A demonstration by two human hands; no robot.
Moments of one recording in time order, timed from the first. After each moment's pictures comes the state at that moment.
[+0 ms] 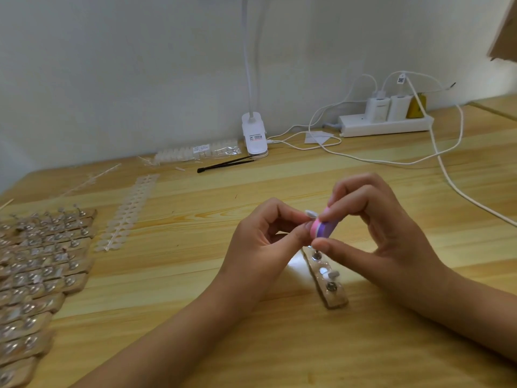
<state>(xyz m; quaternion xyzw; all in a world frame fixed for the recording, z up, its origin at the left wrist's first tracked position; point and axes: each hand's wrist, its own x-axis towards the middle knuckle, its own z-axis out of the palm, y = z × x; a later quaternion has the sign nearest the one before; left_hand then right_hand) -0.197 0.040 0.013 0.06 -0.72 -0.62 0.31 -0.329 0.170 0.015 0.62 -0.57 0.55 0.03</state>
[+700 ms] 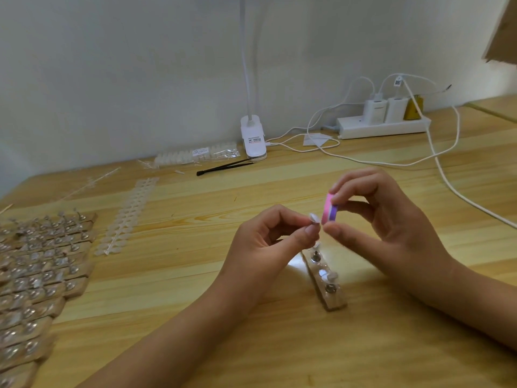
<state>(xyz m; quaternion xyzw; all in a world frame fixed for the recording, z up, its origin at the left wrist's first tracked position) -0.198 0.039 0.012 0.07 -0.71 -0.64 0.29 -0.337 0.171 0.018 0.61 -0.53 0.59 -0.02</state>
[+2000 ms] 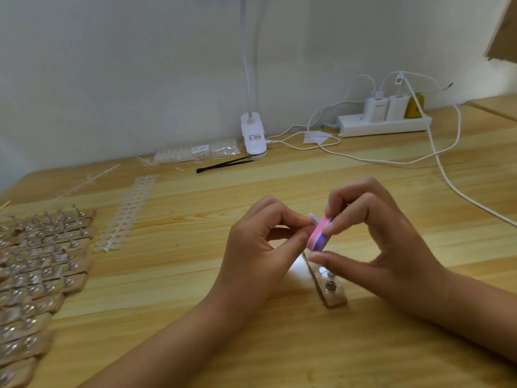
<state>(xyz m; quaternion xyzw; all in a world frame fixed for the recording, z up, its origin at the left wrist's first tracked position) -0.195 0.041 0.012 0.03 -0.81 -0.44 0.39 -0.330 0.173 0.016 0.66 -0.55 0.51 0.09</state>
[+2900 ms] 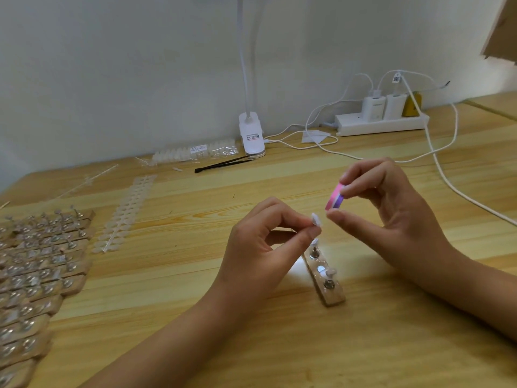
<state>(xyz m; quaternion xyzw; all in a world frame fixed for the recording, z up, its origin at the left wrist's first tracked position) -0.196 0.042 0.010 0.04 -0.79 -0.49 0.37 -0.348 0.171 0.015 0.59 -0.55 0.59 0.01</state>
